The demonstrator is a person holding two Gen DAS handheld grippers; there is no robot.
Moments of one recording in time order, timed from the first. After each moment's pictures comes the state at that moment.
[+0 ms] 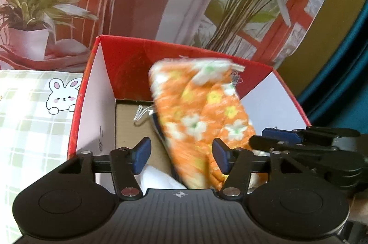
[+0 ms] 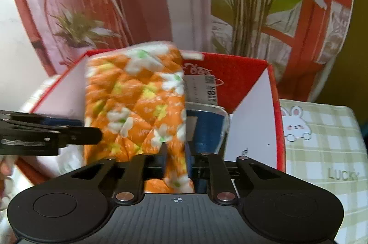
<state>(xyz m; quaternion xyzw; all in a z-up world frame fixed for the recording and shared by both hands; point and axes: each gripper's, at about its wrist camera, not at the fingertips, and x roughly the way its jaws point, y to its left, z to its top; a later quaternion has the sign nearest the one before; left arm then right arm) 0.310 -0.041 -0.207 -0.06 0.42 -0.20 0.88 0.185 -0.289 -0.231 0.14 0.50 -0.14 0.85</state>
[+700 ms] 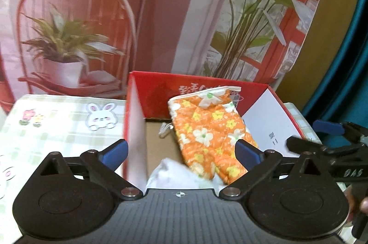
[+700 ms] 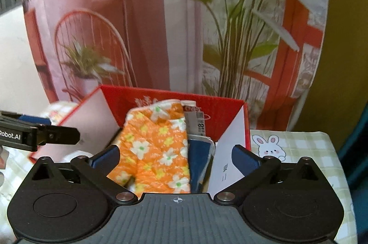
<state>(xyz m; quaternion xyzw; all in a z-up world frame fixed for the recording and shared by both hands) 0.245 -0.015 -0.151 -0.02 0.36 -0.15 0.92 0.135 -0.268 -0.167 0.12 0.40 -0.16 0.90</state>
